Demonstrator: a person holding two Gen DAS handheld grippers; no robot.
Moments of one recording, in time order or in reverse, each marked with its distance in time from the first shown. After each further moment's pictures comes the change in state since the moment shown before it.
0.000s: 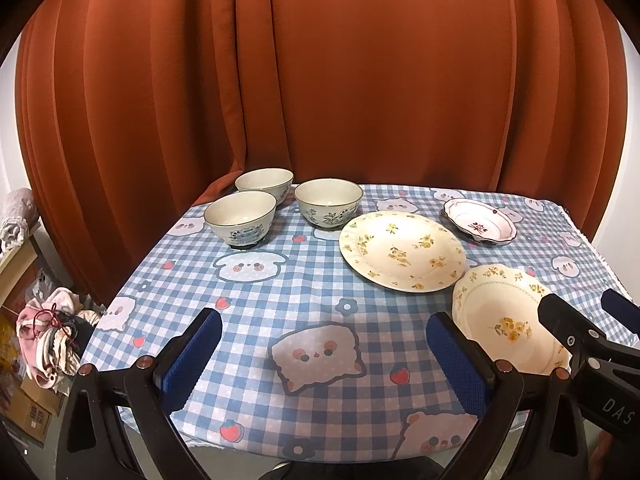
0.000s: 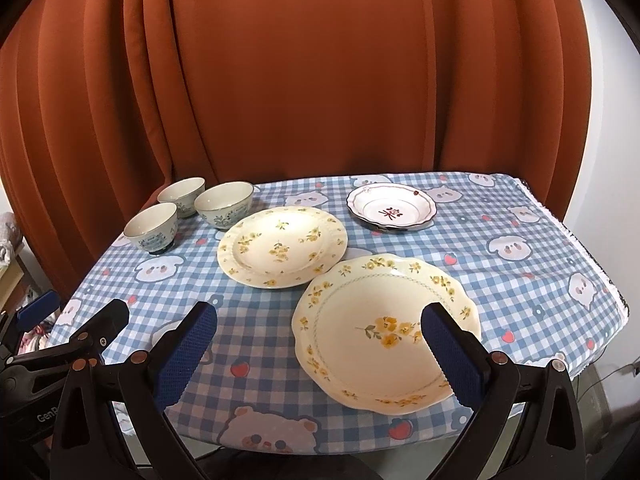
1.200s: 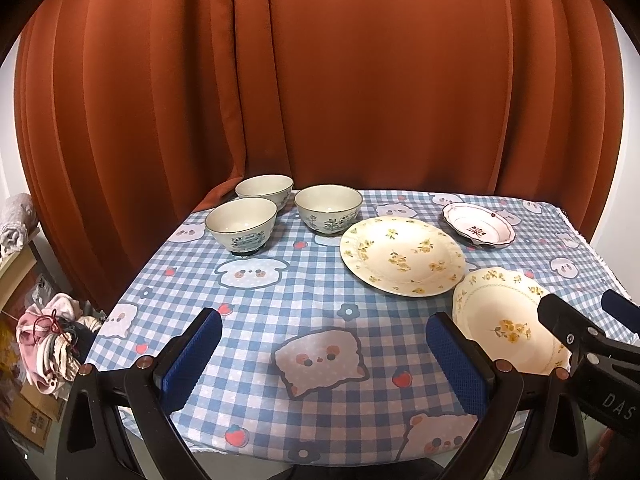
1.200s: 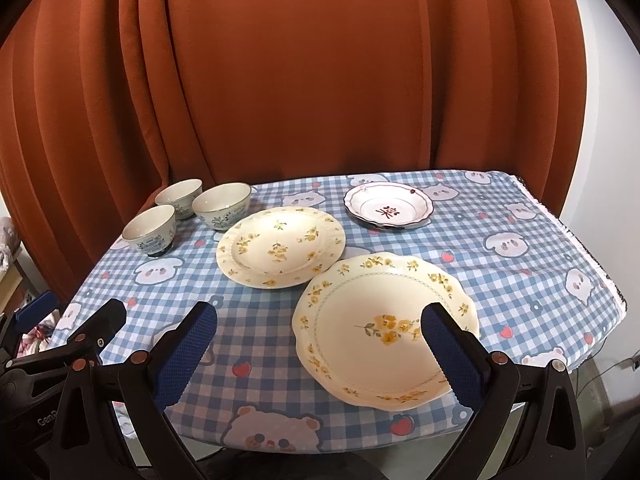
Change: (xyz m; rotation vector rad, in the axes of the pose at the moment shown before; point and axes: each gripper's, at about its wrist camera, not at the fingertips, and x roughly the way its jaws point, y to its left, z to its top) left arm -0.003 -0.002 -0.001 0.017 -0.021 0.002; right arm -0.003 0.005 0.002 0.014 0.004 -0.016
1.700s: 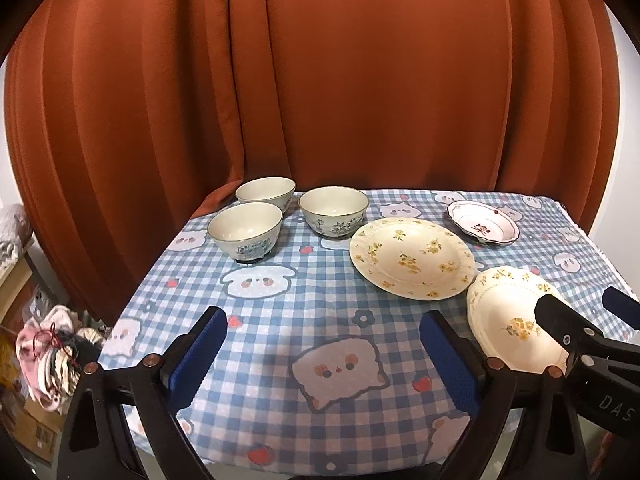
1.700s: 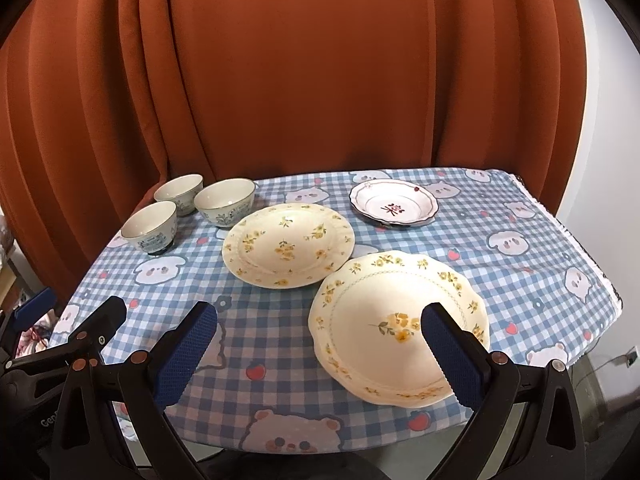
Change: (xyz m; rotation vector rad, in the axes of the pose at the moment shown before) left arm 0.016 0.025 0.012 0.034 0.016 -0.031; right arm 0.006 0.026 0.007 0.005 0.031 -0.039
